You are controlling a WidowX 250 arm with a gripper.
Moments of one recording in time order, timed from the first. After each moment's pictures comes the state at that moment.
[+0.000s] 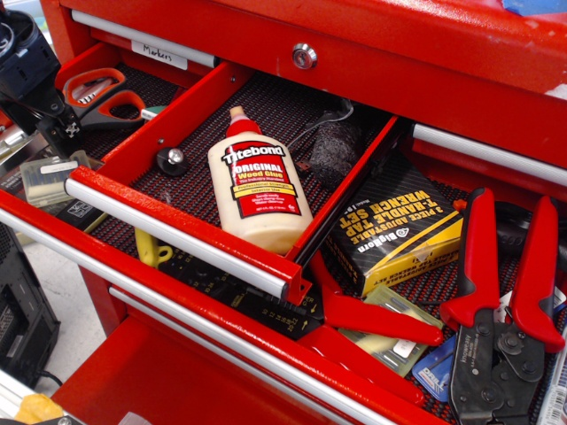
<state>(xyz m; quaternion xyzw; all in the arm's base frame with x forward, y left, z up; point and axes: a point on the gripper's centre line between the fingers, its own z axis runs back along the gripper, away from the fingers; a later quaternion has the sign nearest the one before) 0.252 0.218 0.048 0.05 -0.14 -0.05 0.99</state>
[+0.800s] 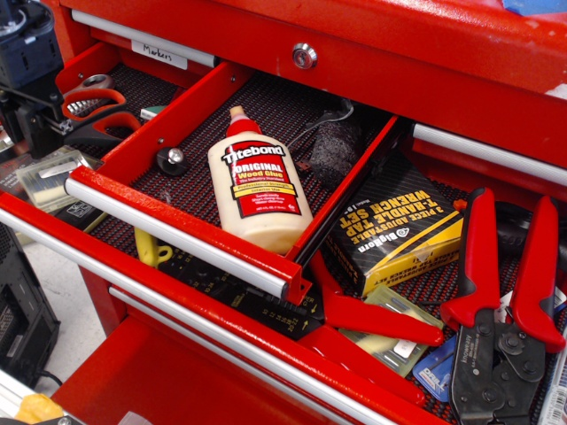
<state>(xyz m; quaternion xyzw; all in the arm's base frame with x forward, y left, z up) 0.231 0.201 0.071 0.03 0.00 -0.05 1.00</state>
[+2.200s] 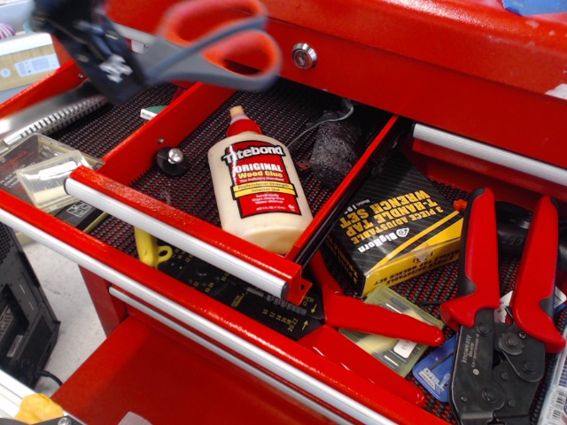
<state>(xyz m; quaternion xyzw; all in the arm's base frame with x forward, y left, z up) 0.219 0.069 0.166 -0.04 -0.19 -0.23 0.95</state>
